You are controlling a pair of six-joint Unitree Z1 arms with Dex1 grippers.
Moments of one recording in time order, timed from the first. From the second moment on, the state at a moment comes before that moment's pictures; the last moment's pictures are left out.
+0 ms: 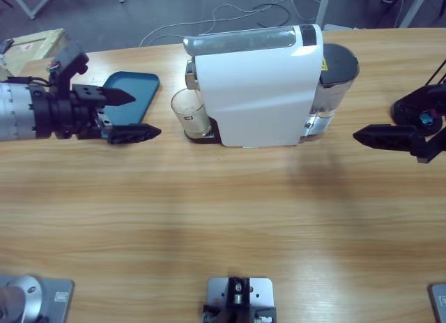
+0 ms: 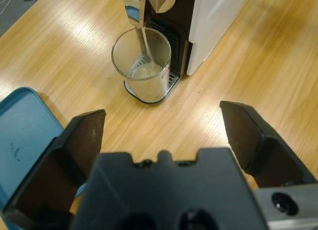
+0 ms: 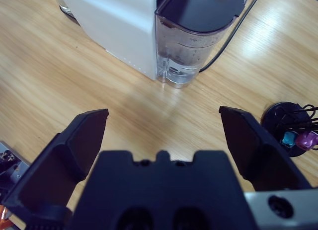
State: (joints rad) arm 0 -0.62 1.42 -0.74 0.03 -0.27 0.29; arm 1 0.79 1.26 -0.82 0.36 -0.16 0.14
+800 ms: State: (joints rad) arm 0 -0.62 1.46 -0.74 -0.02 -0.27 0.29; arm 1 0.79 1.22 -0.80 0.36 -0.16 0.14
